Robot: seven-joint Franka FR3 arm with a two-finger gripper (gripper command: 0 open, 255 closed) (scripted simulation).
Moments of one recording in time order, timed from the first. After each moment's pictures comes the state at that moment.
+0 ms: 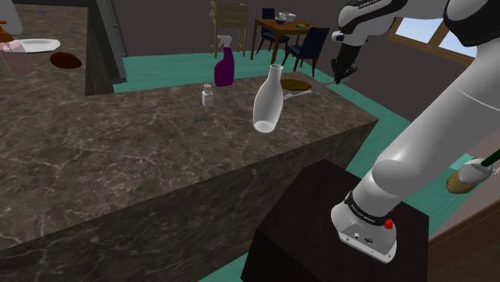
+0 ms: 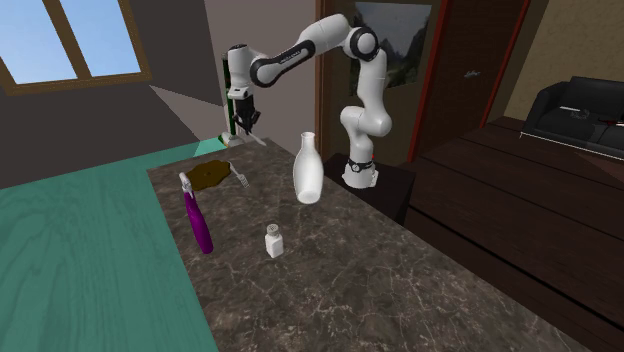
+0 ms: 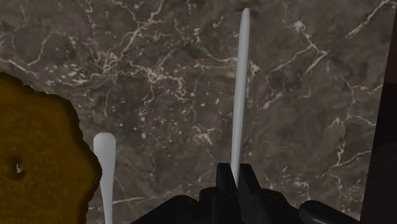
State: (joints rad) arm -0.22 -0.09 -0.66 -2.06 -0.11 2.01 -2.01
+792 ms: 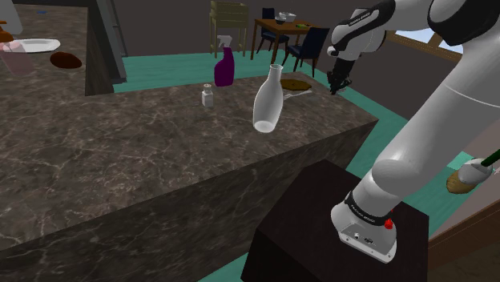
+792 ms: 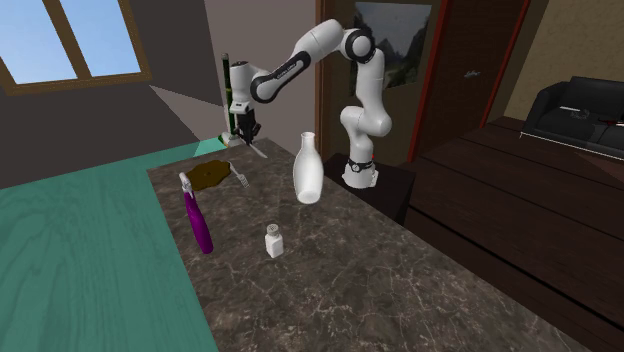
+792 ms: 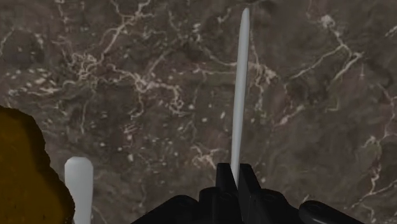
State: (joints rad) arm -0.23 -0.02 -0.68 -2.15 -0.07 2.16 -2.05
